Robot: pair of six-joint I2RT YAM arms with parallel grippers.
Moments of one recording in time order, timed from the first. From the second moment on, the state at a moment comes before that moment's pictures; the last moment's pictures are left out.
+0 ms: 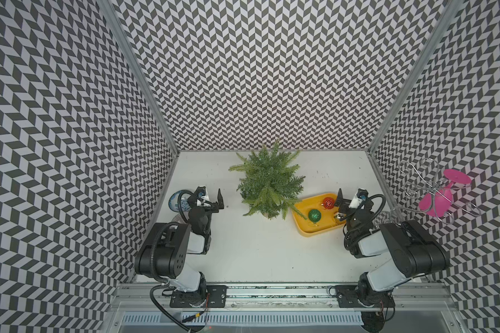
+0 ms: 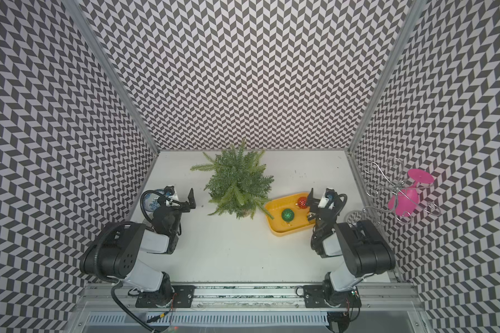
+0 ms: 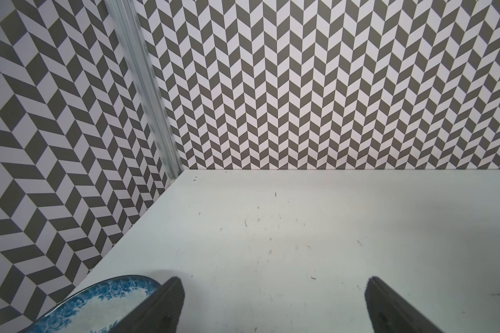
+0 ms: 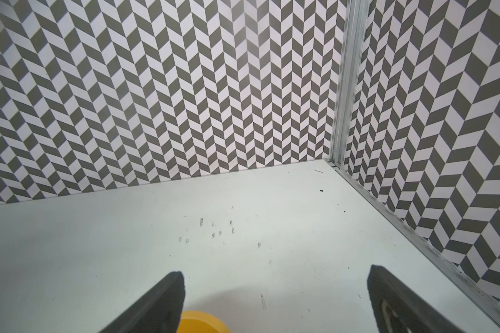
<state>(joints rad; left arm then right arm) -0.06 1.56 0.24 1.28 -0.11 0.03 0.12 1.58 0.19 1.37 0.34 0.03</state>
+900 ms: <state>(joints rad) -0.05 1.56 0.24 1.27 -0.09 0.03 0.12 1.58 0.19 1.37 0.34 0.03</state>
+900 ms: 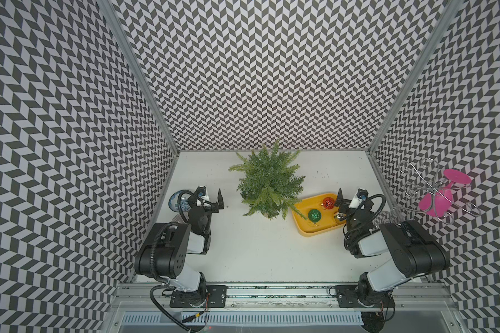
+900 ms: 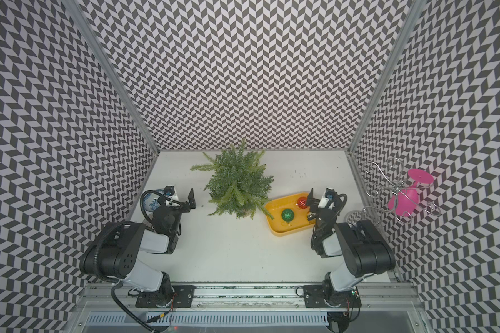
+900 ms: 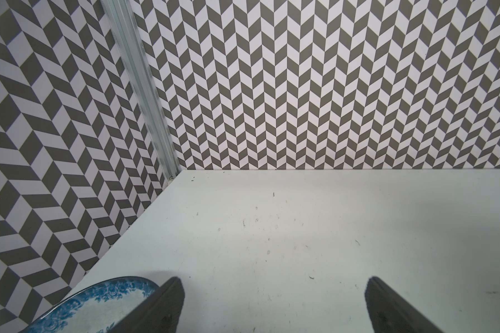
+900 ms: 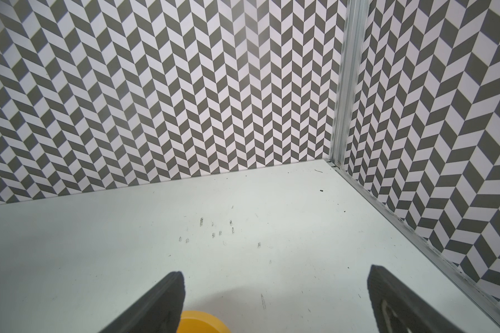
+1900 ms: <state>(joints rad) -0.02 1.38 0.60 0.64 -0.11 -0.09 0.12 1.24 0.64 0.68 0.17 0.11</state>
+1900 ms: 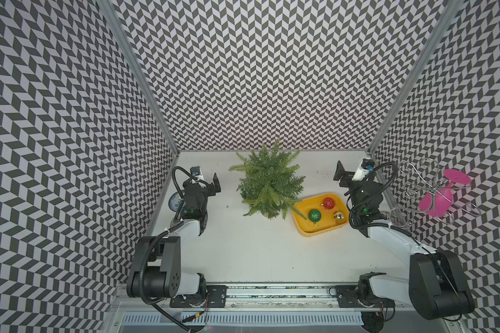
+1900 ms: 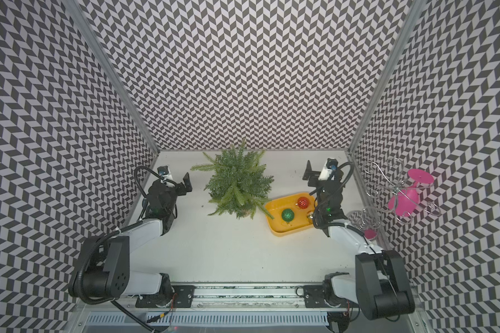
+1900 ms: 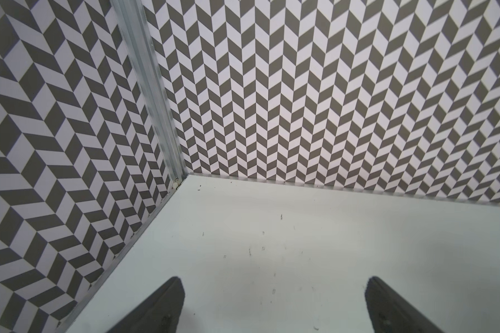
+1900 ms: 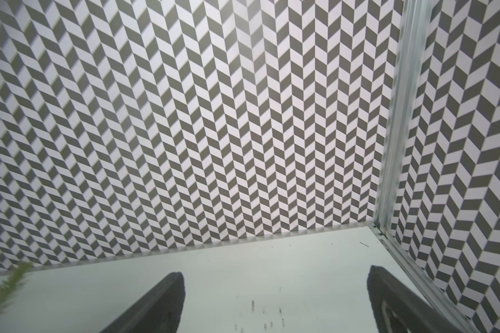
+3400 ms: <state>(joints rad) -0.18 0.83 0.58 -0.34 0.31 -0.63 0.40 1.29 0.82 -0.55 -0.02 0.46</state>
